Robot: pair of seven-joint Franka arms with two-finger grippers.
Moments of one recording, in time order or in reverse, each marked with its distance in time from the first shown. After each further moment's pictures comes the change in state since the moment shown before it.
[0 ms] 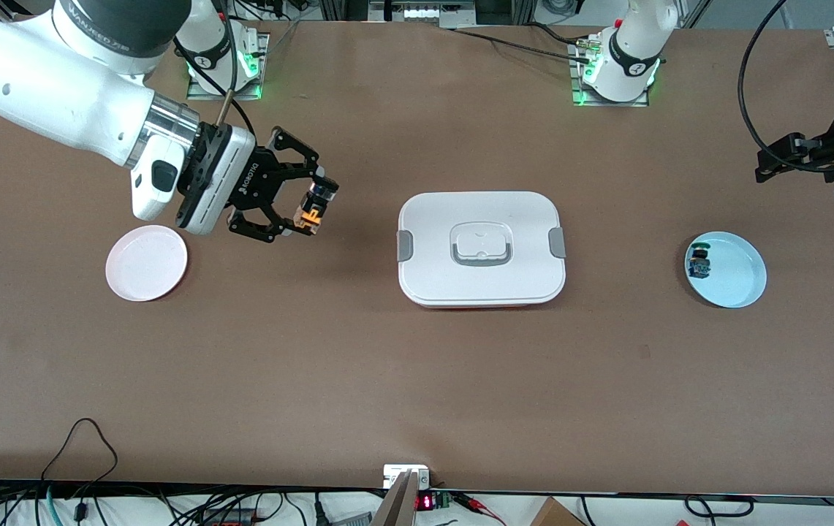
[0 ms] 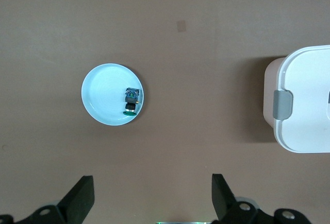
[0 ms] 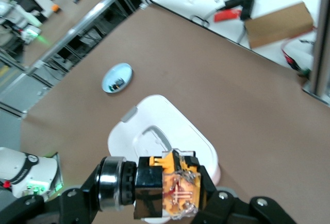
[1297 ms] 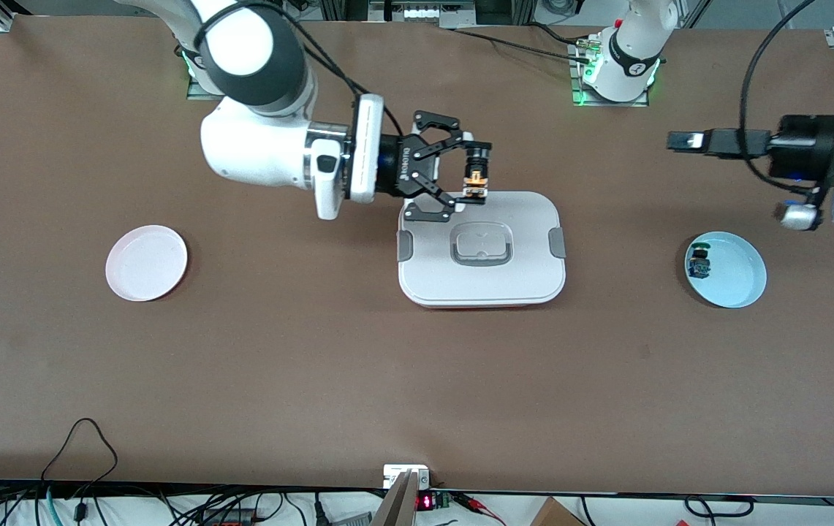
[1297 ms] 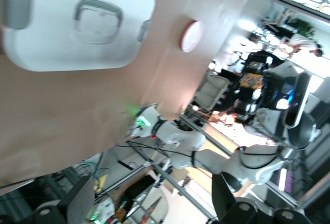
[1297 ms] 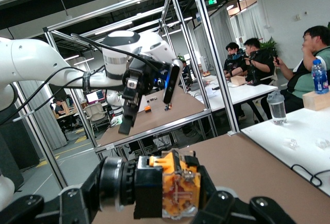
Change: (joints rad) left arm 0.134 0.121 -0.038 -0.120 -1.103 -0.163 -0.224; right arm 0.292 0.234 0.004 0.123 0.880 0.229 -0.895
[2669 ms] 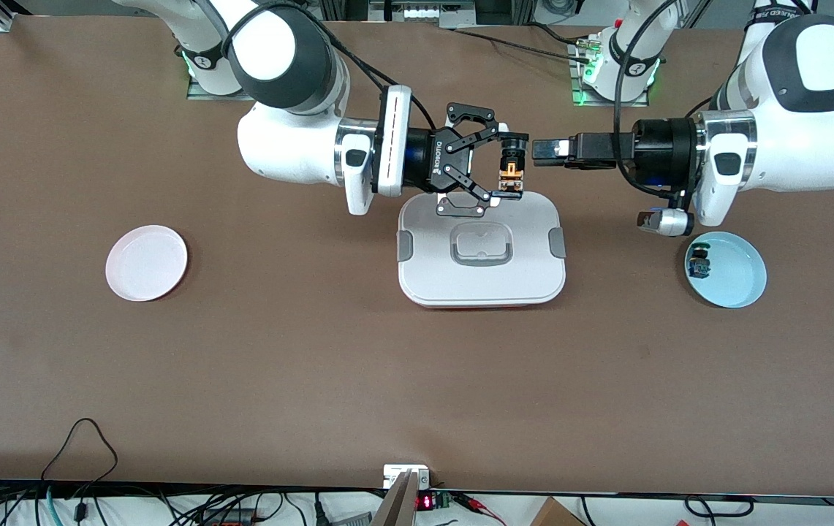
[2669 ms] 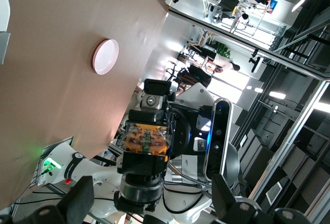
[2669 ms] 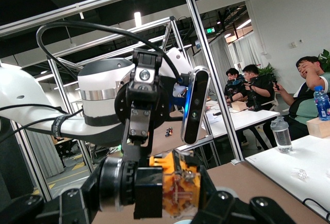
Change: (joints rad) left arm -0.030 -0.016 -0.291 -0.072 -0.290 0.479 -0.007; right arm 0.046 0.064 -0.012 0.101 0.148 0.018 -0.063
